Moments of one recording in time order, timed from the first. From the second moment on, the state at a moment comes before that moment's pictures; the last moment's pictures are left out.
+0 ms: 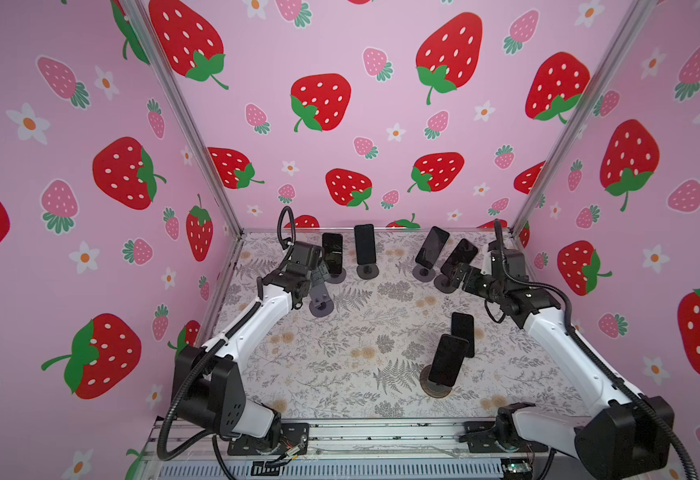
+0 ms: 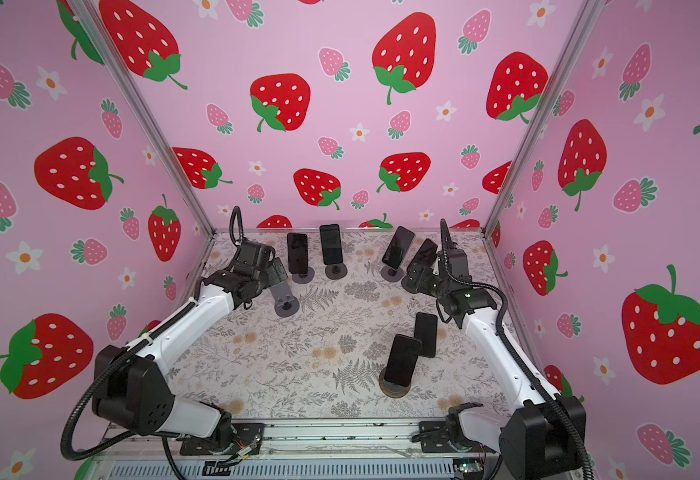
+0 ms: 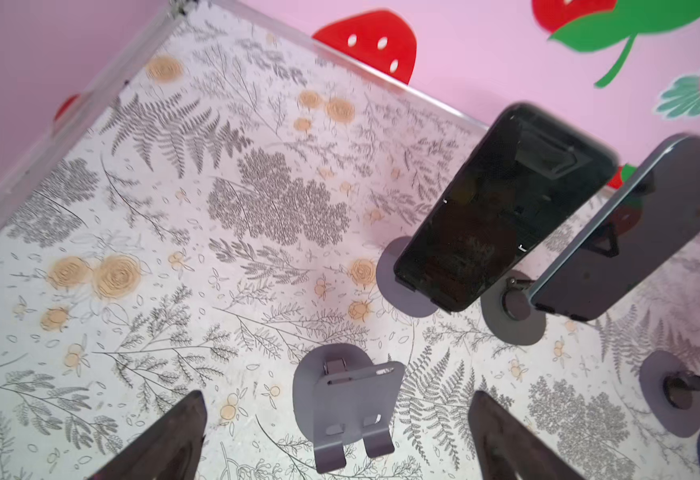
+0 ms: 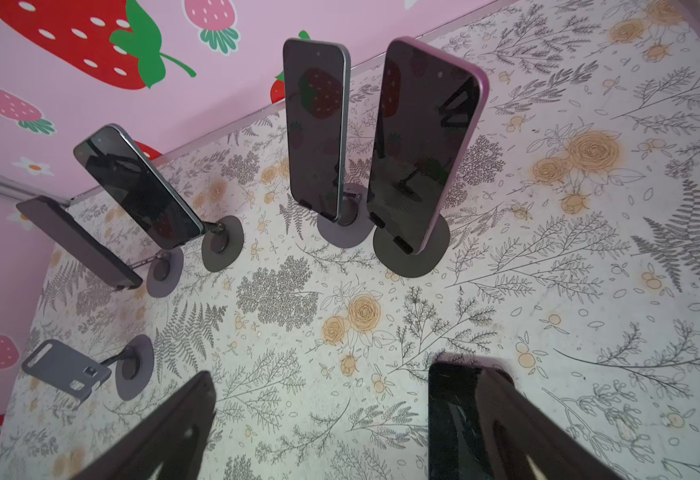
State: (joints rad) left arm -0.32 1.43 1.16 -0.53 -0.39 -0.62; right arm 0.31 1.20 1.03 -0.51 -0.04 0.45
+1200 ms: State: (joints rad) left arm 0.05 1.34 0.64 -0.04 -0.39 -0.52; right arm 0.37 1.36 1.41 -1.14 -0.04 0.46
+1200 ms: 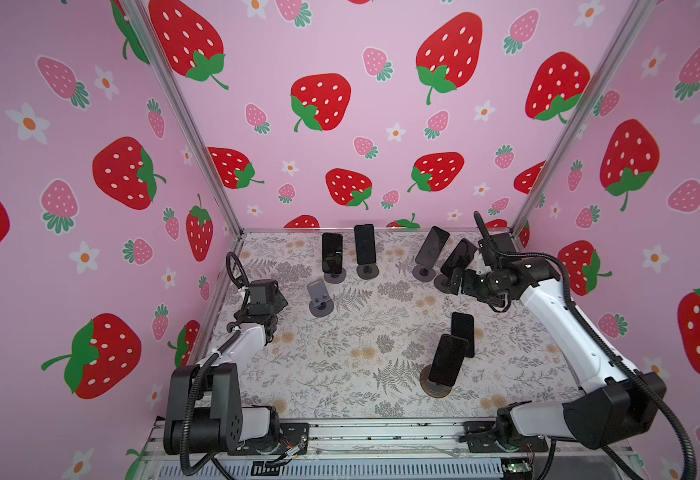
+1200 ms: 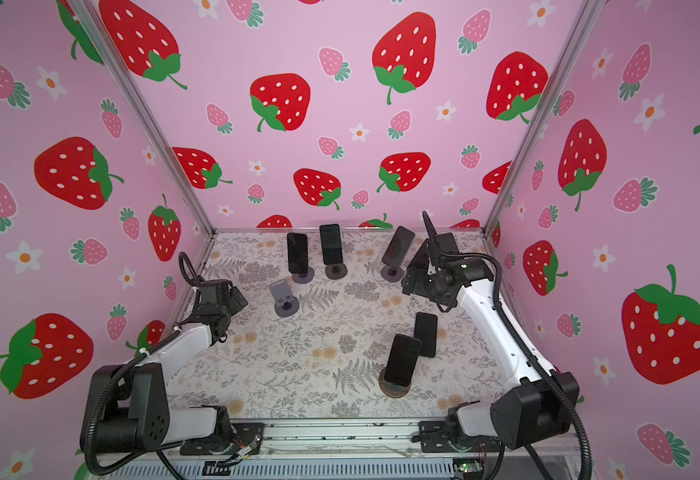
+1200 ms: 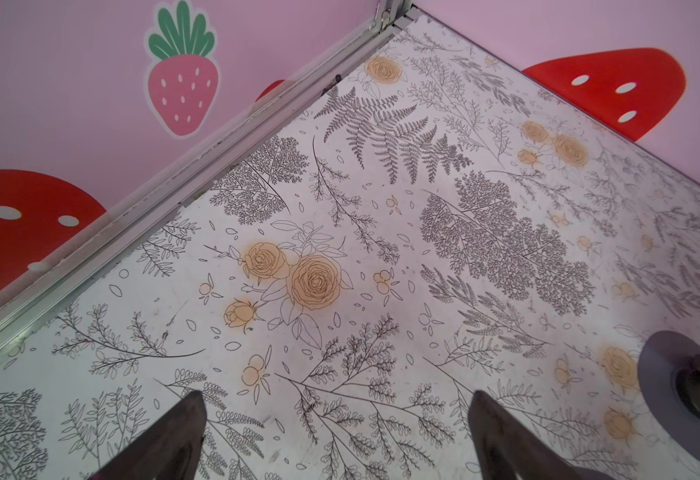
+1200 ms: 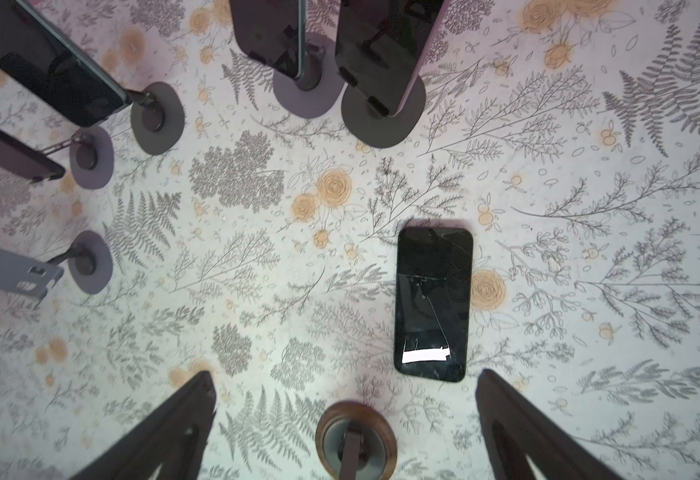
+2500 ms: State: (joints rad) left arm 0.05 1.37 0.70 -0.13 -0.36 -0.53; right arm 0.72 1.34 1.23 -1.37 -0.12 0.85
